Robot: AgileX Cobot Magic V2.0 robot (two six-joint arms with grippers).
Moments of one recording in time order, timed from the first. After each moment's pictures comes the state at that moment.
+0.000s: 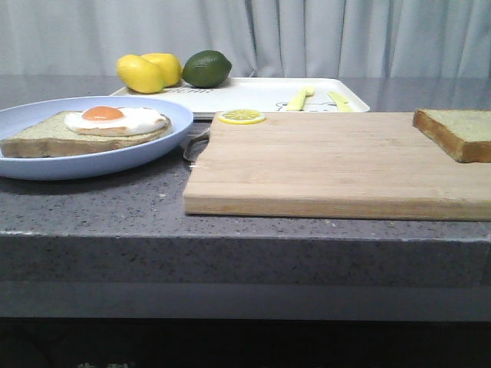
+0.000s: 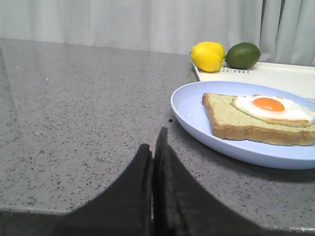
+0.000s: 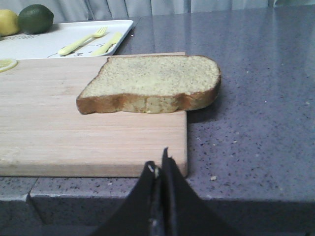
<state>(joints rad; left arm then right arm) -0.05 0.00 0.01 -0.12 0.13 0.04 0.02 -0.01 0.03 0.13 0.20 -0.01</state>
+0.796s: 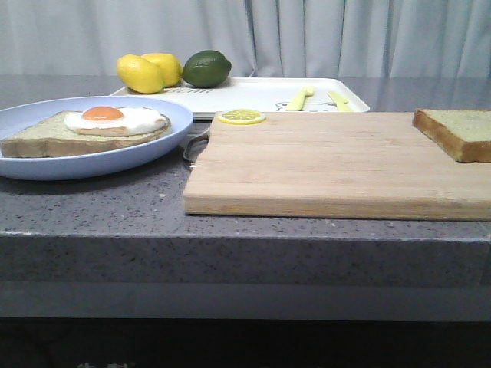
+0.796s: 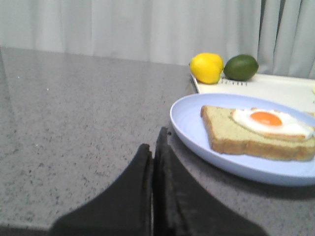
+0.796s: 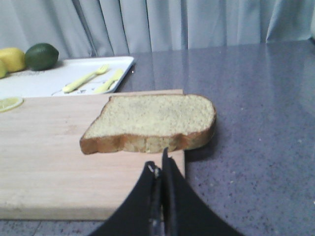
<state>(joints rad) -0.05 0.00 0.01 -0.14 0.05 0.04 0.02 -0.01 0.03 0.14 0.07 -0.01</state>
